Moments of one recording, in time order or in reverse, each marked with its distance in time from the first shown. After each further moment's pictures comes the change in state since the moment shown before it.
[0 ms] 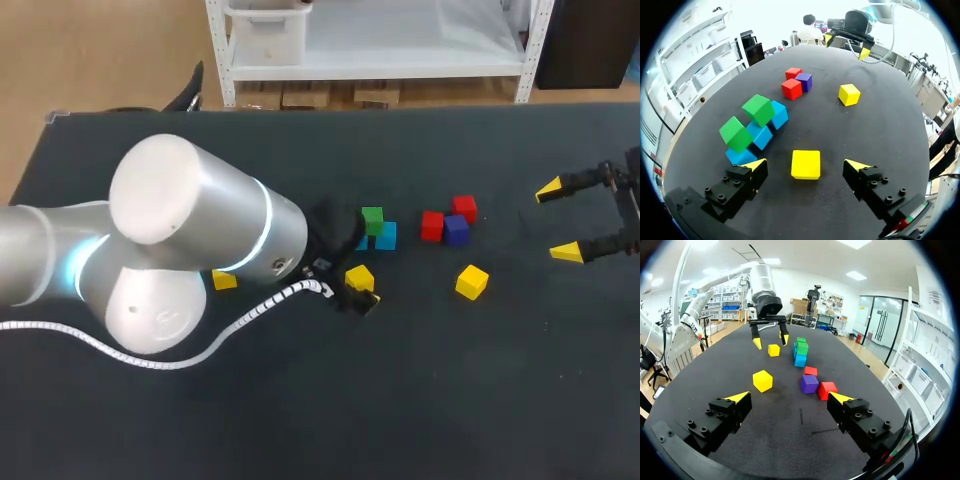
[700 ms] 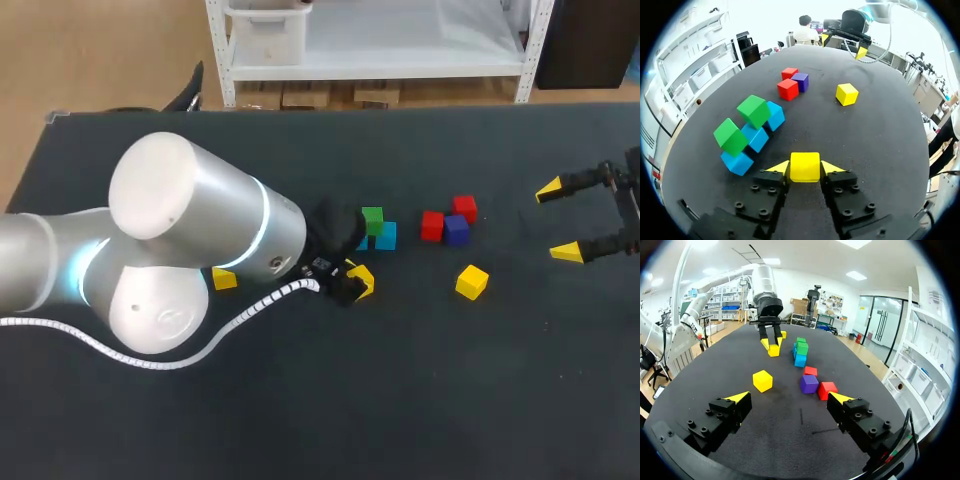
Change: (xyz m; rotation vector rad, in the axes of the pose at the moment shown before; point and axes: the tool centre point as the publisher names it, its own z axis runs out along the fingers) left arm -0.001 -0.002 0.007 0.030 -0.010 0.015; right arm 0.000 0.000 0.000 0.000 0.000 0.000
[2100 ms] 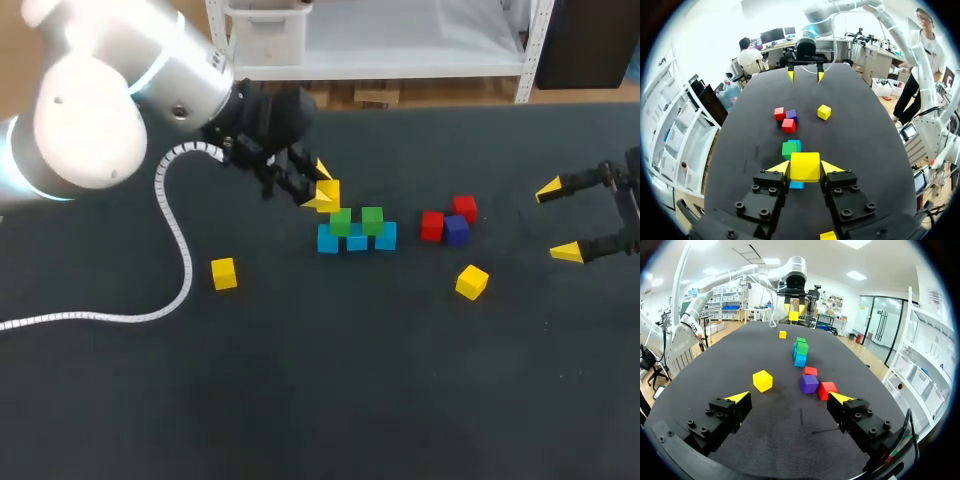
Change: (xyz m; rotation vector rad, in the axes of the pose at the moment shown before) left arm -0.061 0.077 -0.097 0.298 -0.066 0.466; right arm 0.000 0.000 0.000 0.000 0.000 0.000
